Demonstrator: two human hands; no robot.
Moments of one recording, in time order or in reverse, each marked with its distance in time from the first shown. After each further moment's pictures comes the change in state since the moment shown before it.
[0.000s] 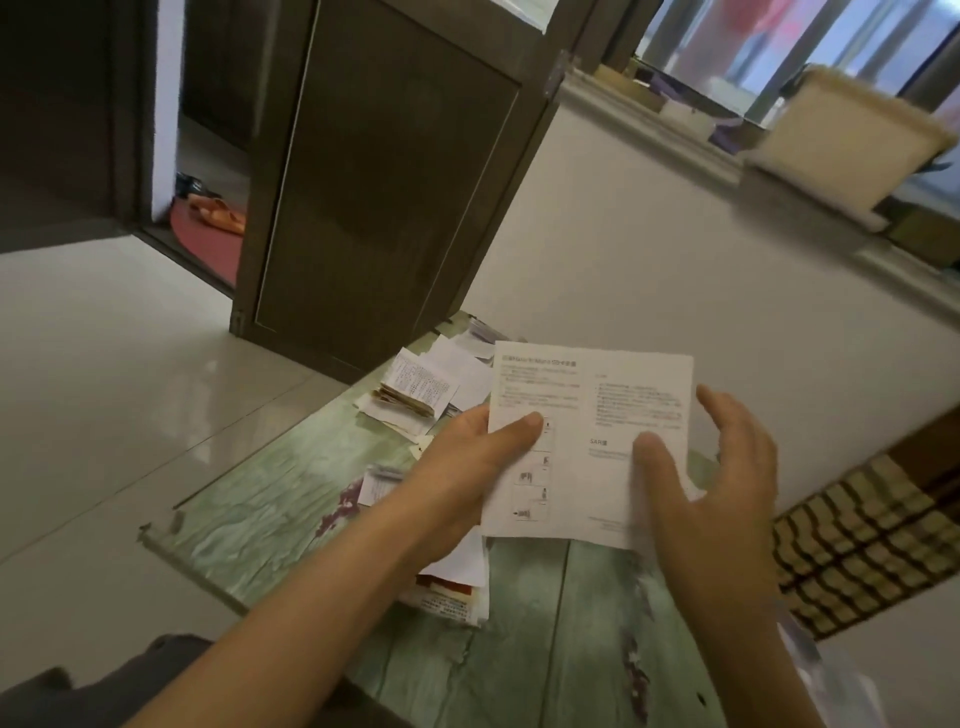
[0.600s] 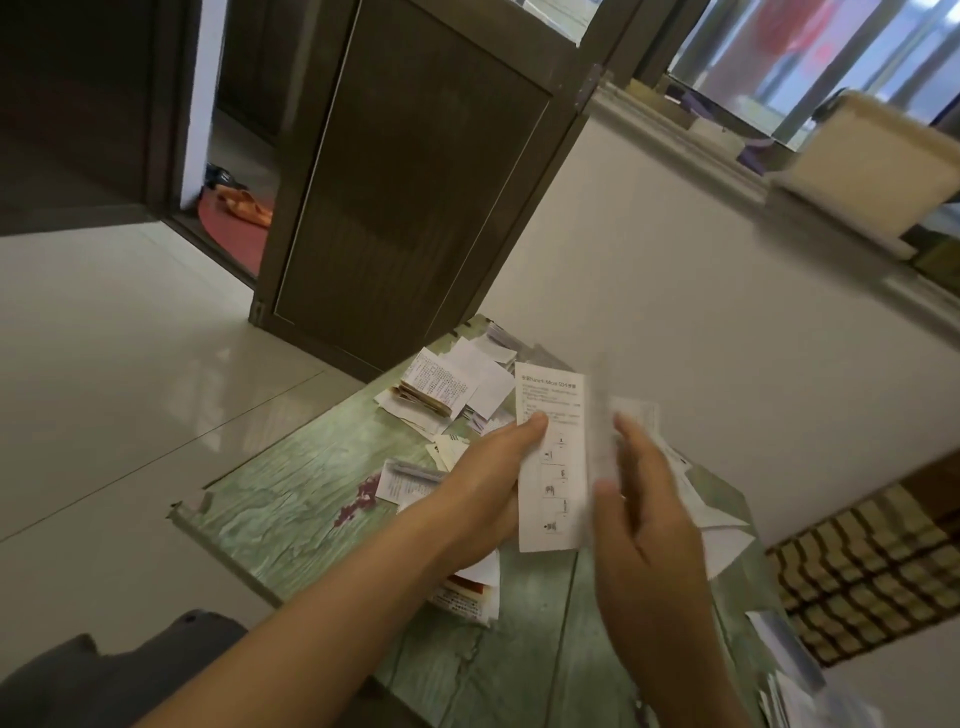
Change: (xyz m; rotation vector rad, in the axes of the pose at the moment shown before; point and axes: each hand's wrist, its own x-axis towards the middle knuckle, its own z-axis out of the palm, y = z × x) left_hand 0.000 -0.004 0.010 -0.296 0.045 -0.090; right_hand -0.034 -0.025 0.021 0.177 -0.322 -0.022
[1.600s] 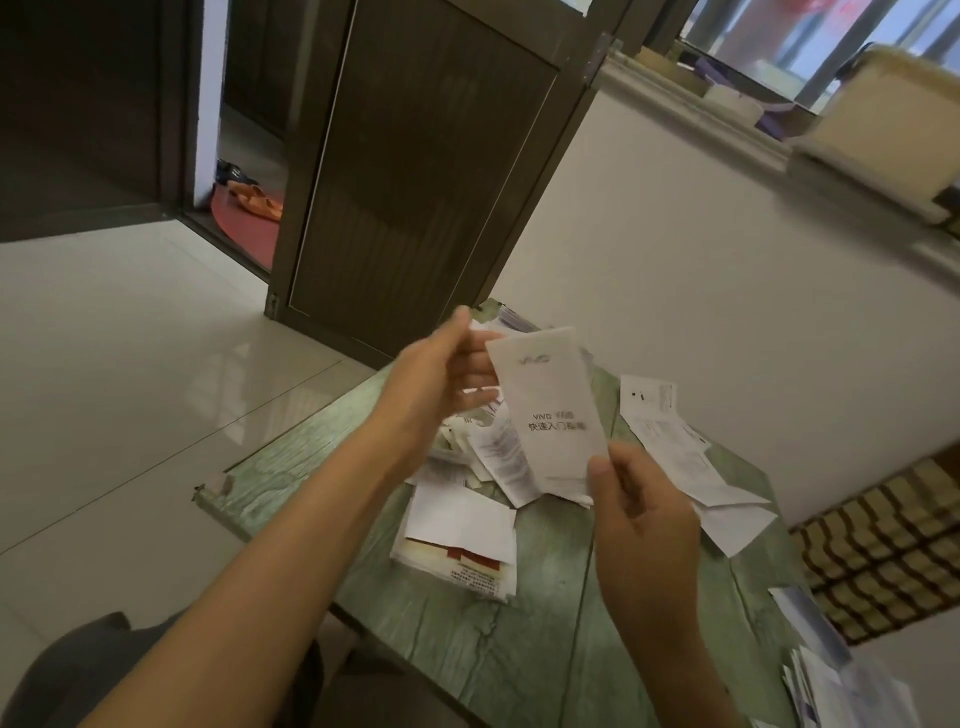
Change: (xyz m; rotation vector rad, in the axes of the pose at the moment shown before) left_hand -0.004 0.047 -0.030 0.400 0.285 0.320; right_hand 0.000 0.031 0.016 0.029 0.148 -0.150
